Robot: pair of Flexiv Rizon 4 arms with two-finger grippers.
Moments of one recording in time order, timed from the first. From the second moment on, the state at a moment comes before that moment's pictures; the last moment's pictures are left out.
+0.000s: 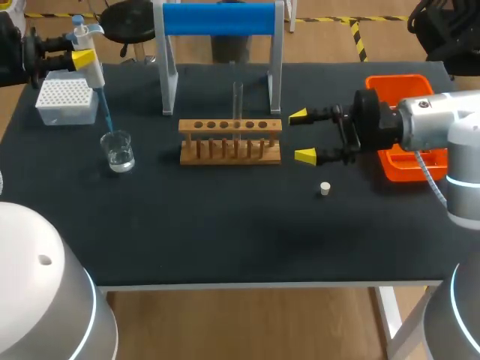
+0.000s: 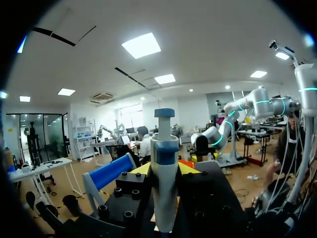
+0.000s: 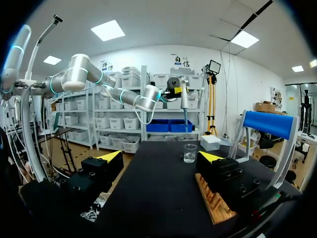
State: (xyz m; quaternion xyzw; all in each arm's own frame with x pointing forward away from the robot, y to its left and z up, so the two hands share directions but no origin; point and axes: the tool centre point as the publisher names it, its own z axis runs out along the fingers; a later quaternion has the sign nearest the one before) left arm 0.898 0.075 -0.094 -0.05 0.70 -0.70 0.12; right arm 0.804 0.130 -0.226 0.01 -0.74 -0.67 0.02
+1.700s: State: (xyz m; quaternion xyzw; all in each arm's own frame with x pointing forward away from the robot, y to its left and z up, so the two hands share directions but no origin) left arm 0.911 0.072 -0.100 -0.07 0.70 -0.70 0.11; right arm 0.800 0.134 -0.227 0.02 -0.74 -0.67 0.02
